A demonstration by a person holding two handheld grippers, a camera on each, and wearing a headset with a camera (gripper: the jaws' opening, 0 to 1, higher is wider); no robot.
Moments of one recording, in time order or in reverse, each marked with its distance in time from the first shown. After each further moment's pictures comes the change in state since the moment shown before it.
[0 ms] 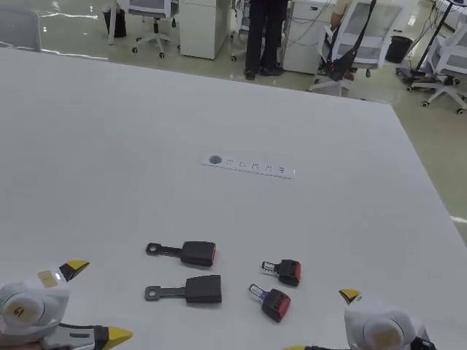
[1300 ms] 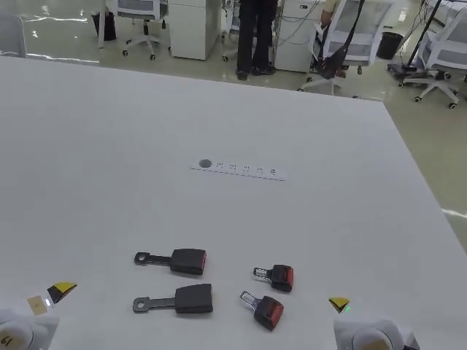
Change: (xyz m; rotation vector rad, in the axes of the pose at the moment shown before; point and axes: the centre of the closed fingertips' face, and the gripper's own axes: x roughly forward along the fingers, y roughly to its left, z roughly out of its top) left arm 0.006 -0.013 -0.017 0.040 0.089 -0.025; right arm 0.007 -0.001 -0.012 -0.005 0.013 0.018
